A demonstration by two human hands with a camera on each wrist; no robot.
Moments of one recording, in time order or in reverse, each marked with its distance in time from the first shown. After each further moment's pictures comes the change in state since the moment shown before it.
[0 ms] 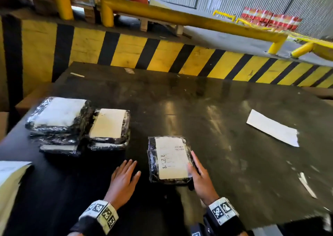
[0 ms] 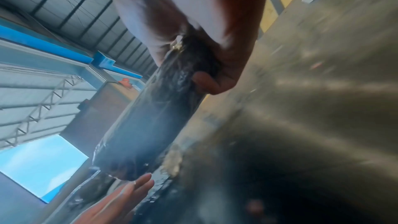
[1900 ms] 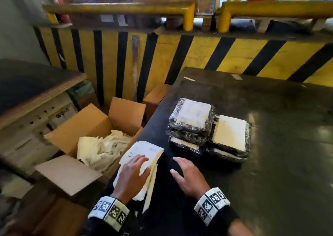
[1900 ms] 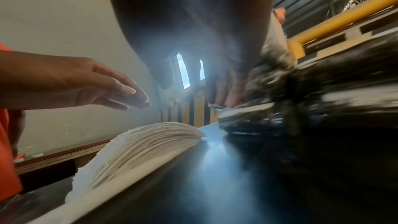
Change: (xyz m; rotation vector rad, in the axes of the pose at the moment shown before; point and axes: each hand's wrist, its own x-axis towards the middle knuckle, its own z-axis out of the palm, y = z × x) left_hand -0.125 -0.199 -0.204 0.117 0.395 -0.304; right_hand -0.019 -0.053 0.361 -0.780 -0.689 -0.556
